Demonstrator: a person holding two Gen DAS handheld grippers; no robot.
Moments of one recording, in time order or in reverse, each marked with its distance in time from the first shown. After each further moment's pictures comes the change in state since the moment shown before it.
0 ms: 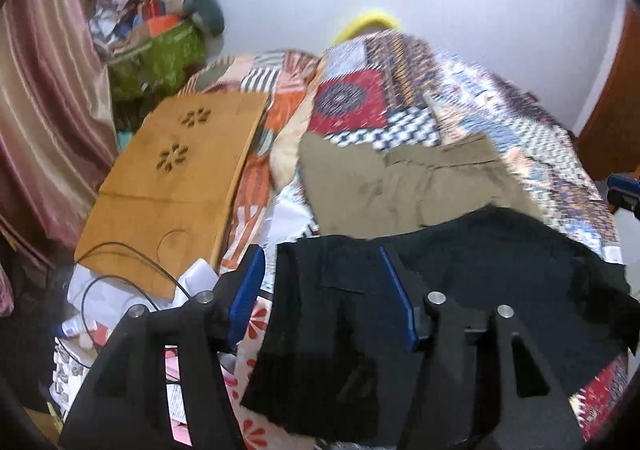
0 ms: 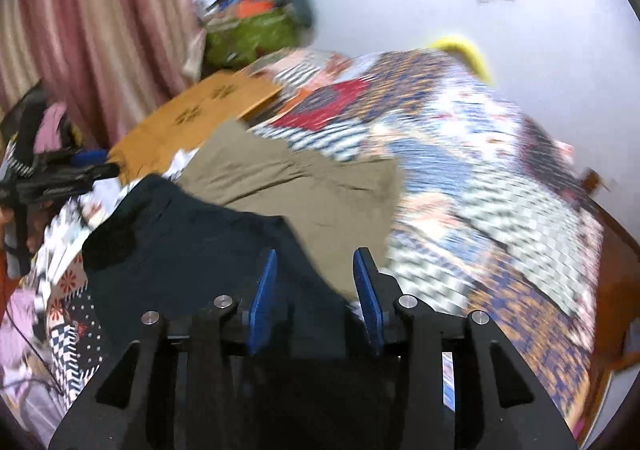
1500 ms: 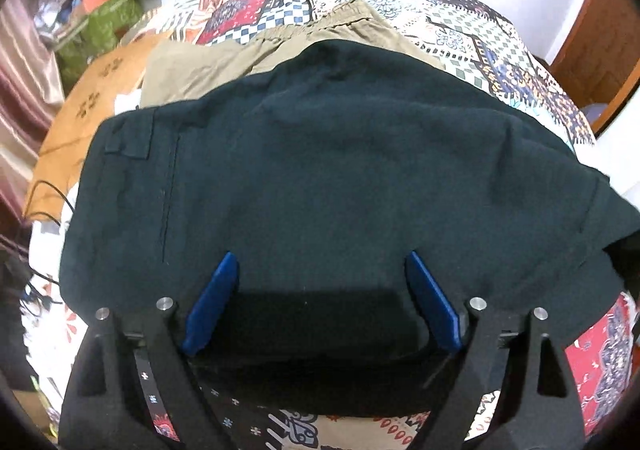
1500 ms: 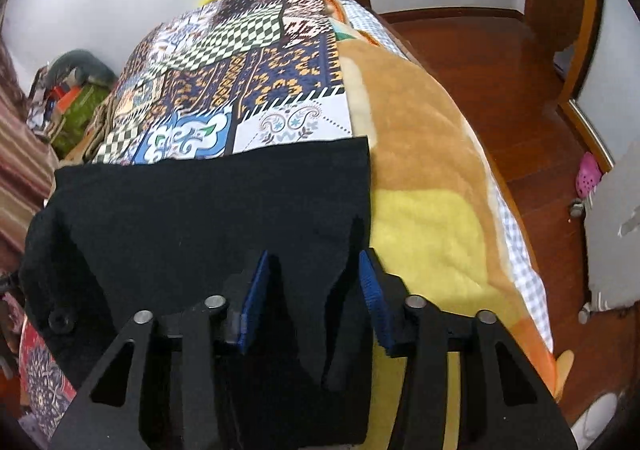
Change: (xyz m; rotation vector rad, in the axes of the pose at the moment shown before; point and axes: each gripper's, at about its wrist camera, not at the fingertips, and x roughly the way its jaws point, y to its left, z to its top) left arm 0.040 -0.172 -0.095 0.115 0.226 -0.052; right arm -0.094 -0.195 -0.288 0.703 0.052 -0.239
